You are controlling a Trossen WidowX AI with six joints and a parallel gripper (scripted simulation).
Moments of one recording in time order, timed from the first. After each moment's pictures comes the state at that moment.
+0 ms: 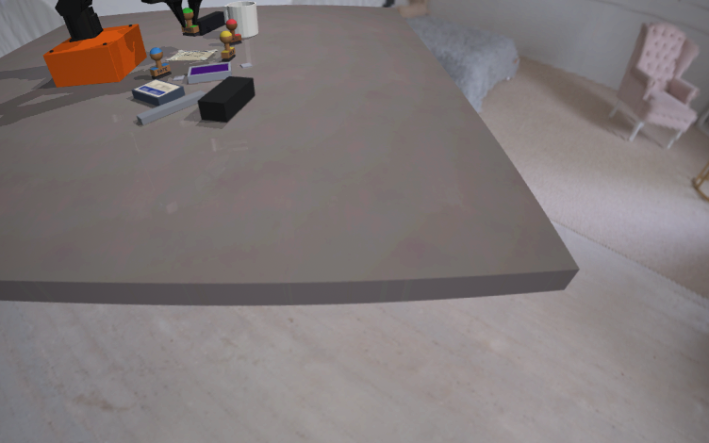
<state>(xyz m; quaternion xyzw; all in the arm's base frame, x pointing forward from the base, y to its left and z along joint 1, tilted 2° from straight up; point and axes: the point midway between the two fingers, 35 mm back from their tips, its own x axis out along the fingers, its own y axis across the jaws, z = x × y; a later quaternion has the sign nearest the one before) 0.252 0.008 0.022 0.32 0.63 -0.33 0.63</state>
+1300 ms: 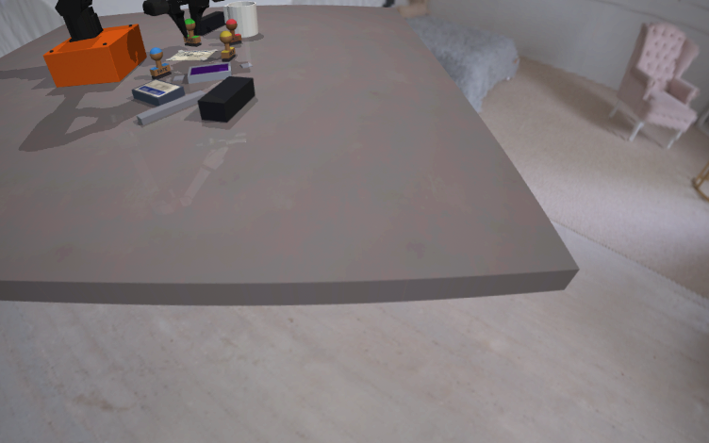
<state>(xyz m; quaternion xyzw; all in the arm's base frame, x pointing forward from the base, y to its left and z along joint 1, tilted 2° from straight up) 0.251 0.008 -0.004 0.32 0.63 -0.33 0.63</state>
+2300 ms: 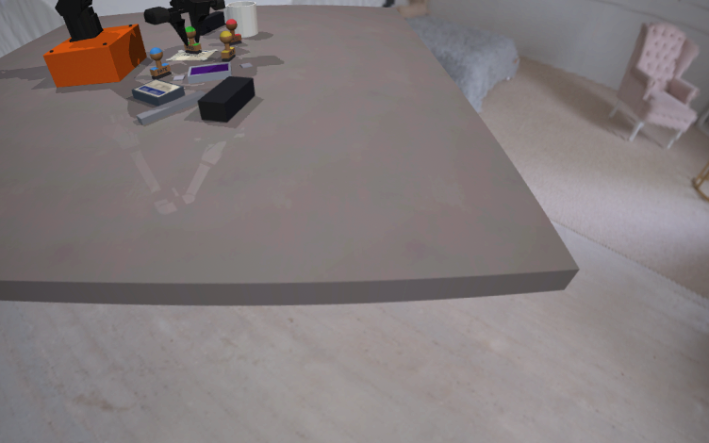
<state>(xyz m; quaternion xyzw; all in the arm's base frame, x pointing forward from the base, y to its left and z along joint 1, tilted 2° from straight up) 0.249 0.008 -0.023 0.32 0.63 -0.33 0.63</state>
